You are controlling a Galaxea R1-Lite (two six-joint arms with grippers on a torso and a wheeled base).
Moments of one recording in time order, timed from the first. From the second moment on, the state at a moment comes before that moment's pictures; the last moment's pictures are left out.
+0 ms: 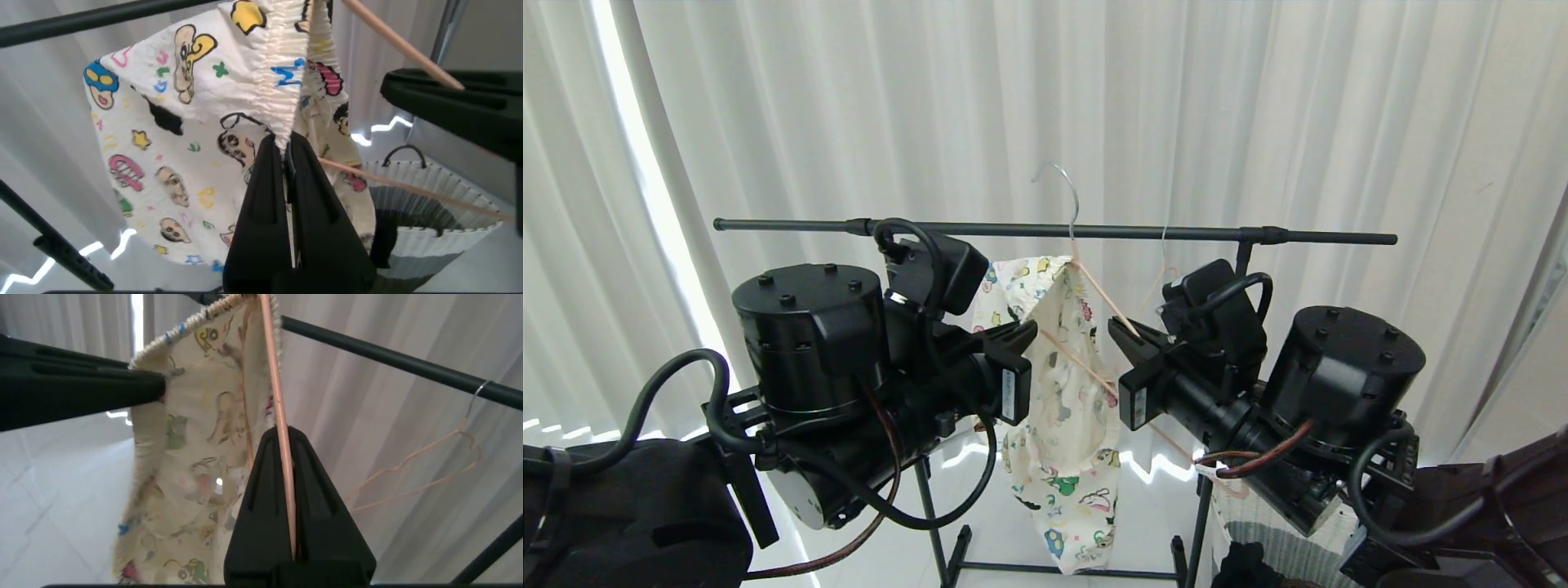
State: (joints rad) left arm -0.68 1.65 -0.70 -0.79 0.12 0.07; right arm 0.94 1.86 -0.76 -1.18 -0.25 -0.10
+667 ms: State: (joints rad) left arm -0.68 1.65 -0.70 -0.79 0.12 0.11; right arm 0.94 1.85 -0.76 -1.19 -0.25 -0.11
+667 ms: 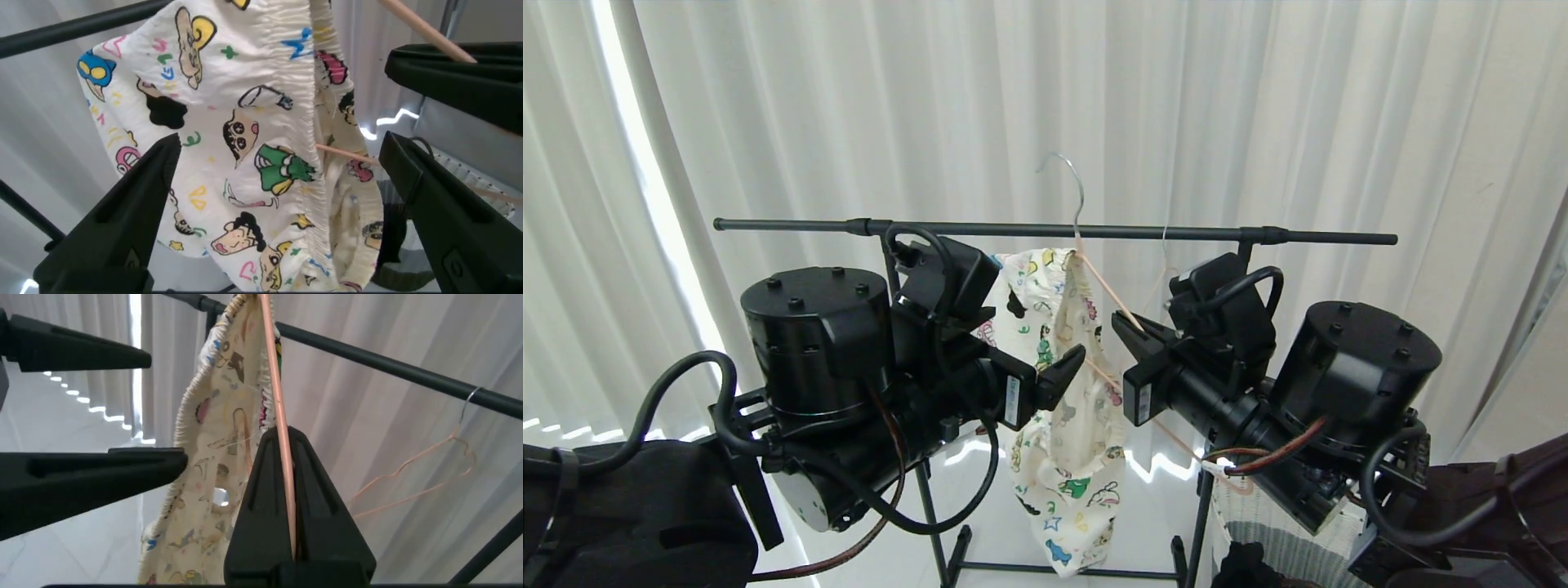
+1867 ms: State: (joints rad) left arm -0.64 1.27 -0.27 -0.79 -0.32 0.45; right arm 0.98 1.63 -0.07 -1.55 0.25 -0.14
